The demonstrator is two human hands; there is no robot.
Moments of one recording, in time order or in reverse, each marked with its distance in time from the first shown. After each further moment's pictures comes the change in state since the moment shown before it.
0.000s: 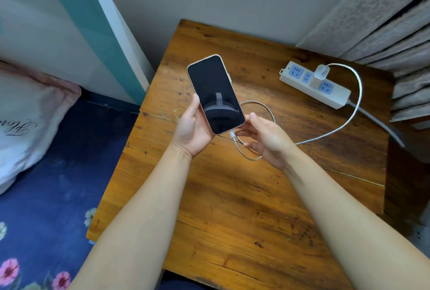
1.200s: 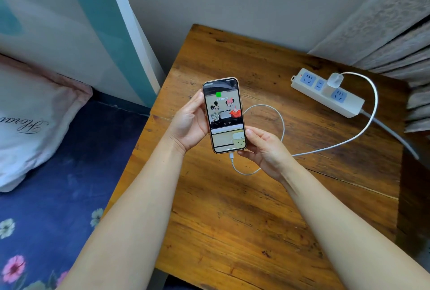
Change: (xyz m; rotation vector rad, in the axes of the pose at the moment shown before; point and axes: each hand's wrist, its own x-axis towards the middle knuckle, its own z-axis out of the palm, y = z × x) left_hand 0.002 0.038 -0.015 0.191 -0.028 0.041; right_hand 0.016 0.028 0.008 0.154 -0.091 -0.028
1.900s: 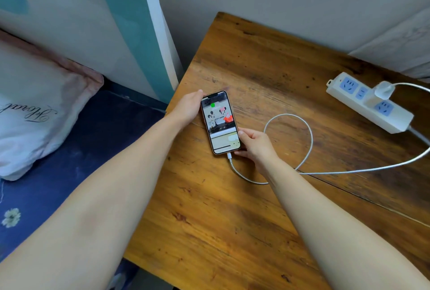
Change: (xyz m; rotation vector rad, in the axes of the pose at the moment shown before) left_hand 0.059 0.030 -0.089 1.157 0.420 -0.114; right_hand 0.088 0.033 0.048 -0.309 0.297 0.186
